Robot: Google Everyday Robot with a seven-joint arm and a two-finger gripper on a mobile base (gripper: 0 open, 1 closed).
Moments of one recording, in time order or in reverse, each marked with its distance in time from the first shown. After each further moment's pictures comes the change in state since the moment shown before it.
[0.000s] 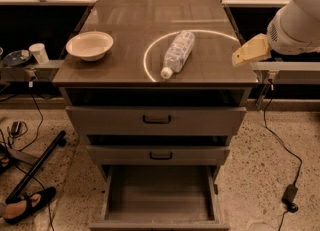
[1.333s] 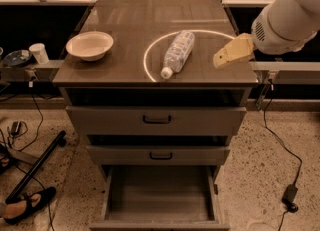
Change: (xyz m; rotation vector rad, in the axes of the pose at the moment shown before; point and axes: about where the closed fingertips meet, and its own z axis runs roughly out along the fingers) arm -0.001 0.049 -0.016 -0.148 -0.017 -0.085
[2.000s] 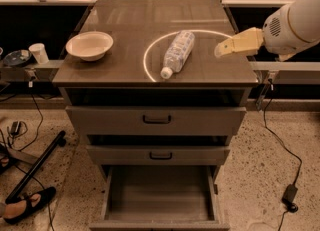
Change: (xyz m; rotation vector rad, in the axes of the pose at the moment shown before) arm -0.010 0.005 0.021 -0.299 -0.035 0.124
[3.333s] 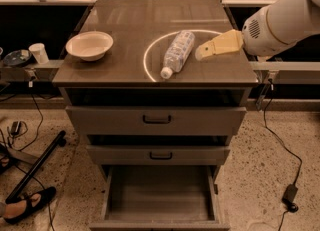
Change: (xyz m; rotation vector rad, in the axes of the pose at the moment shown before) arm 0.001 0.043 0.013 -0.088 0.016 -0.035
